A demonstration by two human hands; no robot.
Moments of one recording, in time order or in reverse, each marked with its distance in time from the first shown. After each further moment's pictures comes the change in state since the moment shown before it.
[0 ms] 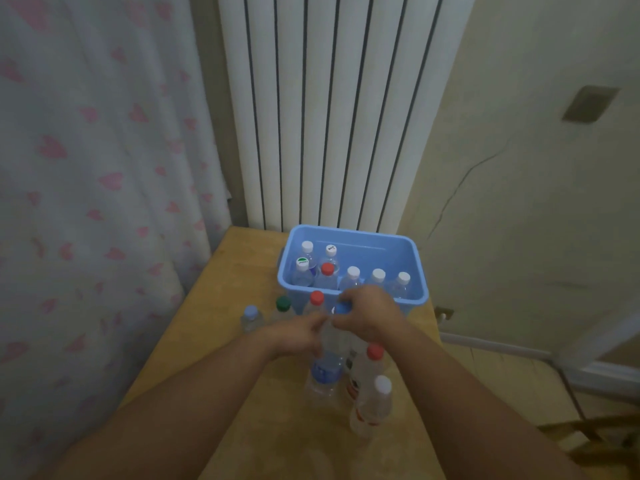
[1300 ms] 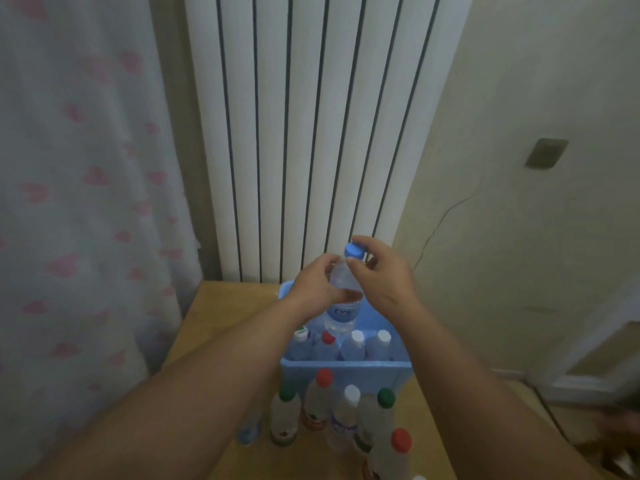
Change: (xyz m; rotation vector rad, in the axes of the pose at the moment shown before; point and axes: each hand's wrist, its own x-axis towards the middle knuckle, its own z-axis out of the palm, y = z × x) left_hand 0.085 0.066 -0.156 -0.404 0.358 0.303; right_hand 0.099 -0.062 -0.101 0.420 0.589 0.045
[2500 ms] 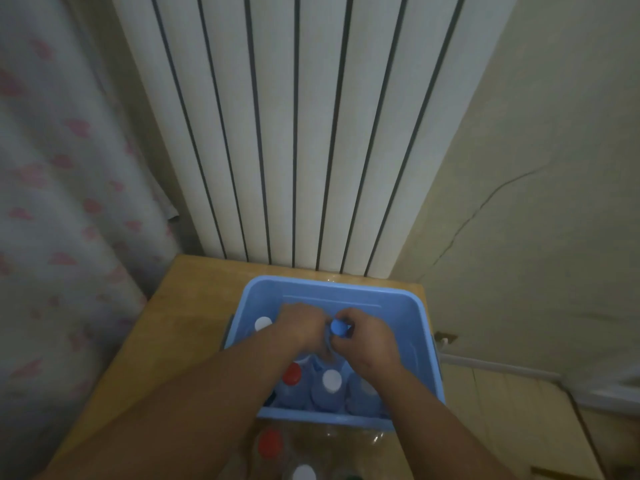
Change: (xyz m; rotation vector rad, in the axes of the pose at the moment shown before) left_hand 0.159 -0.111 0.080 1.112 -0.459 -0.288; right_hand 0.089 0.205 0.086 -0.203 -0.482 0.213
